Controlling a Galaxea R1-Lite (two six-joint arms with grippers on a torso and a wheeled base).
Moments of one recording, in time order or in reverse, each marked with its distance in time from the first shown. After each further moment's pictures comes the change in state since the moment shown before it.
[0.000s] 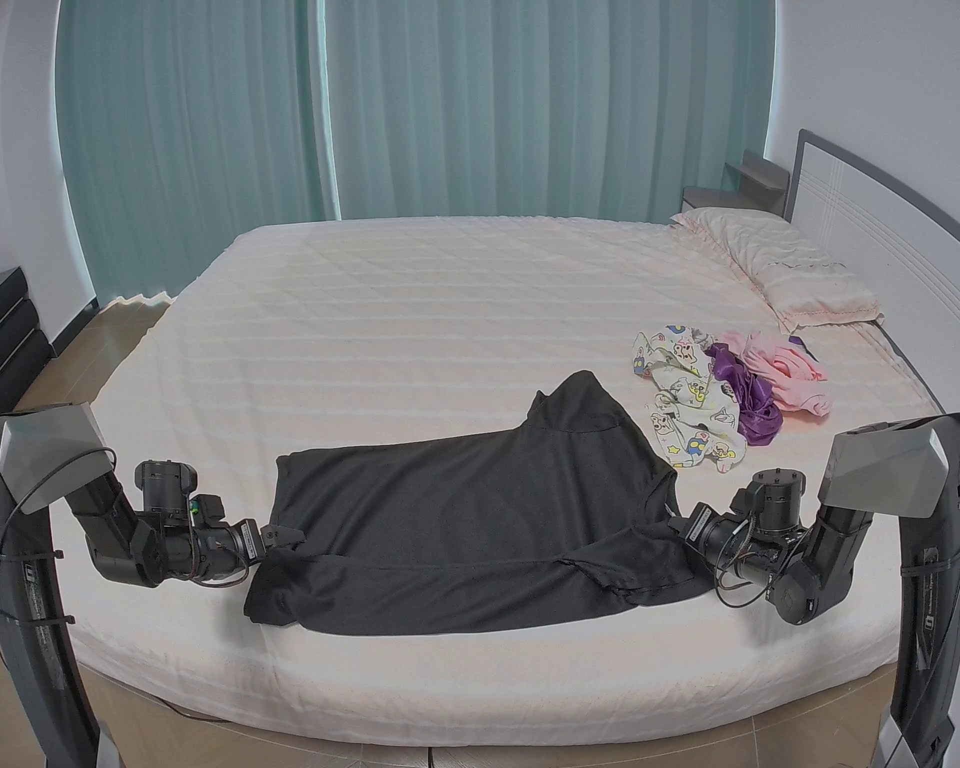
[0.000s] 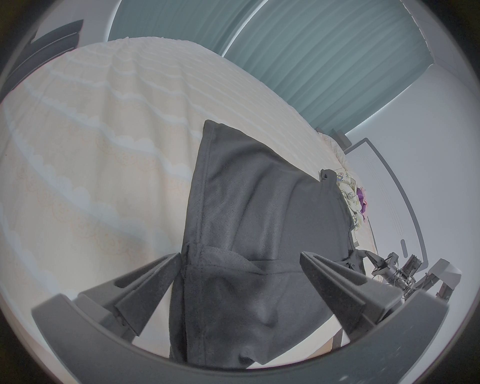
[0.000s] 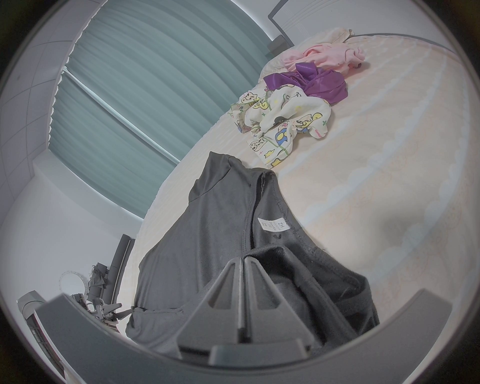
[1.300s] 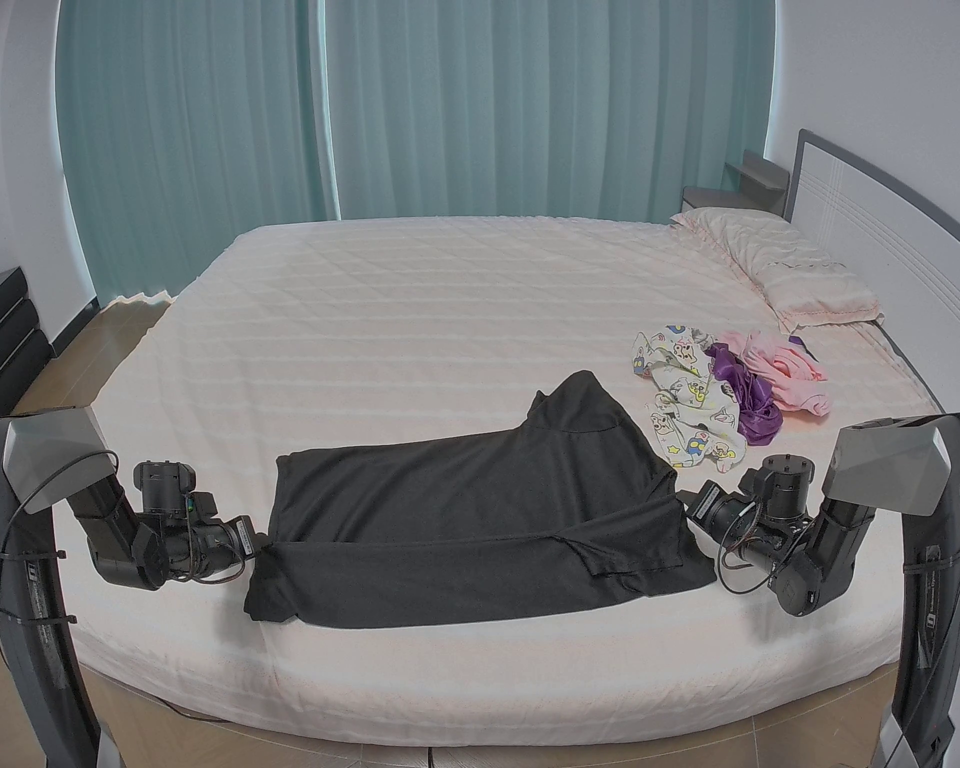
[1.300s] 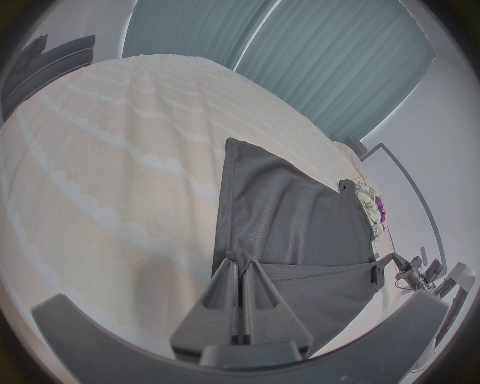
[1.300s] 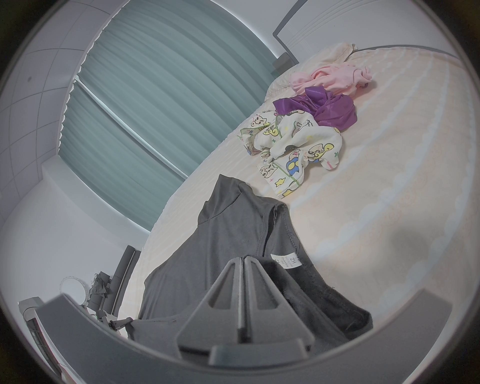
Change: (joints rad) left arm 0.007 0.020 0.002 -0.066 0.135 -0.003; right arm -0.020 -0.003 -0.035 -0.076 -0.022 0.001
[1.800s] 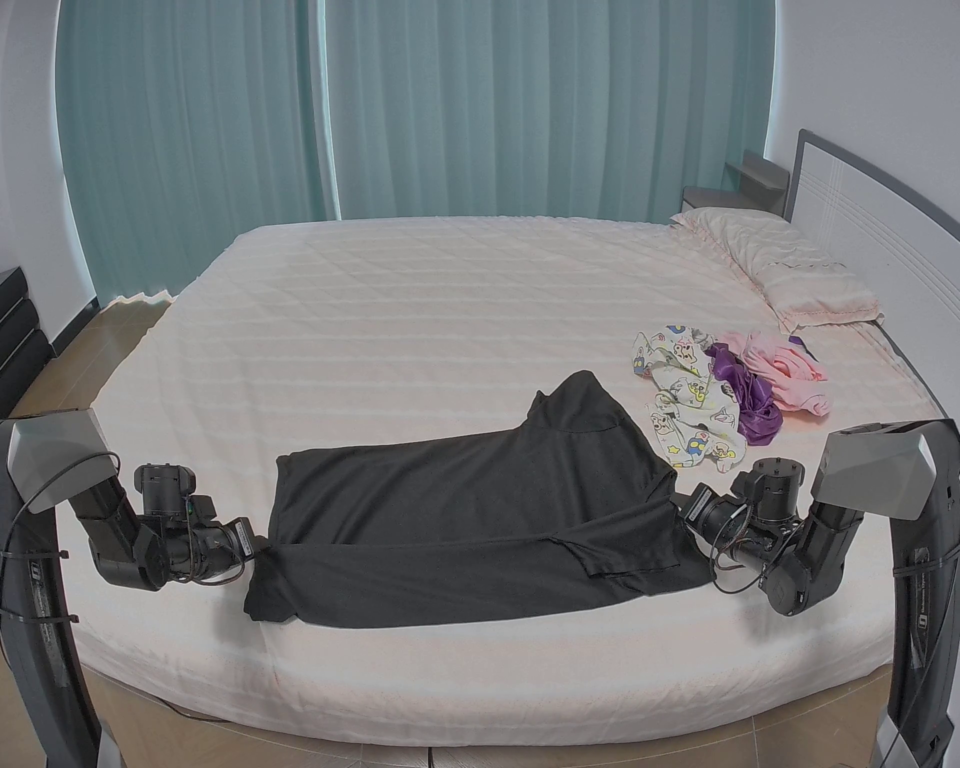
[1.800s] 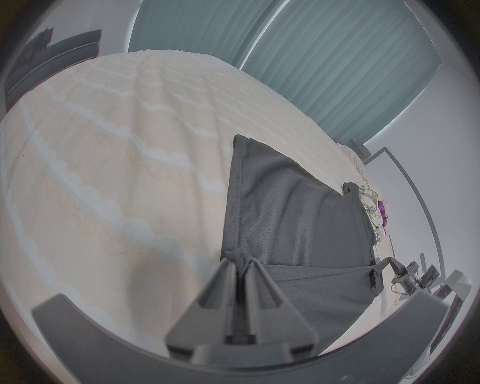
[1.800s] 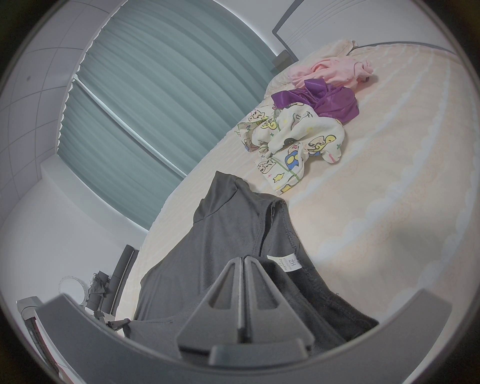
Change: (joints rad) left arm 0.010 0.018 -0.009 0.001 0.000 -0.023; right arm 0.003 0.049 -0.053 0.008 0.000 -0.001
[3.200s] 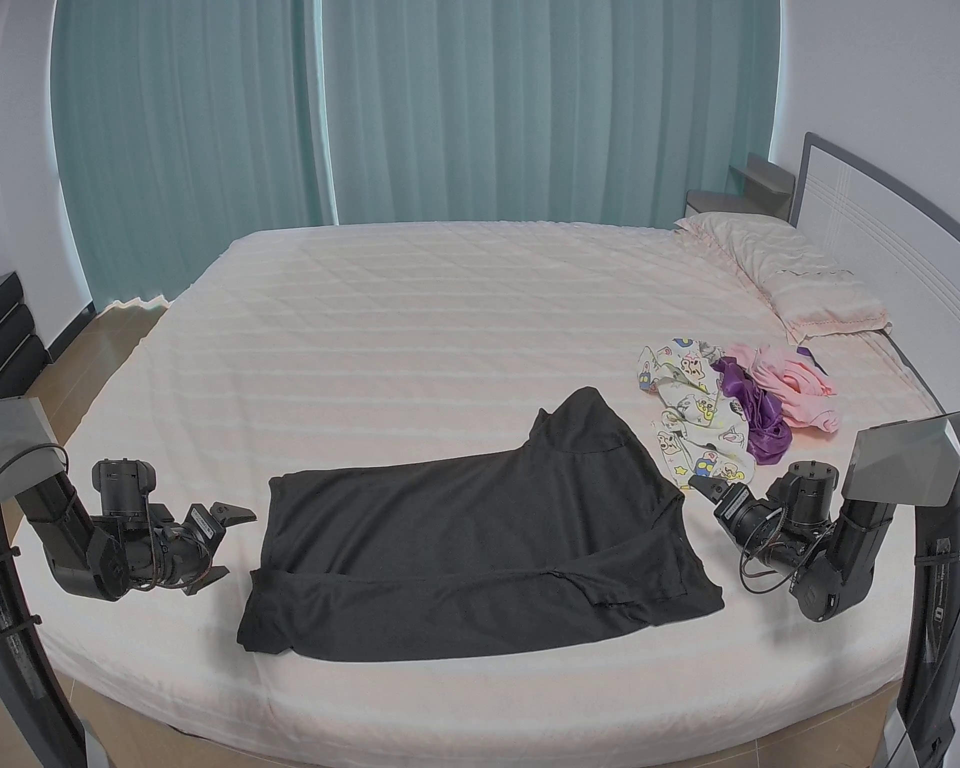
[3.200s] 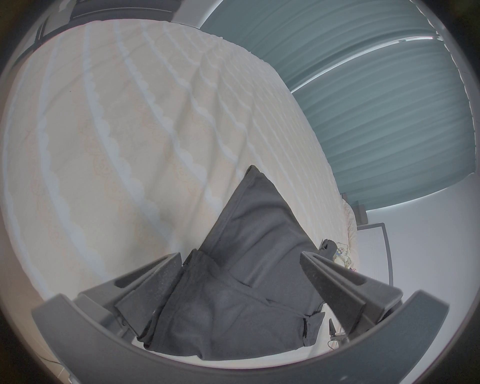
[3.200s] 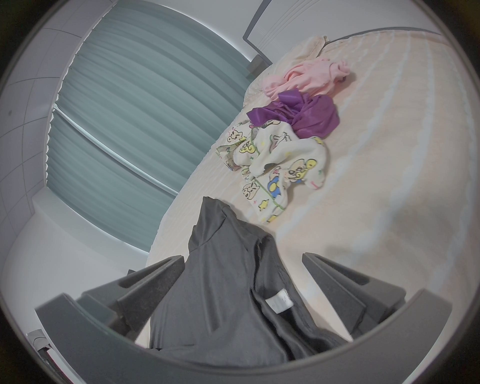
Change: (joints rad) left arm 0.044 -0.221 0.201 -0.004 -0.025 -0.462; right arm -0.072 -0.074 0.149 -0.064 0.003 0.125
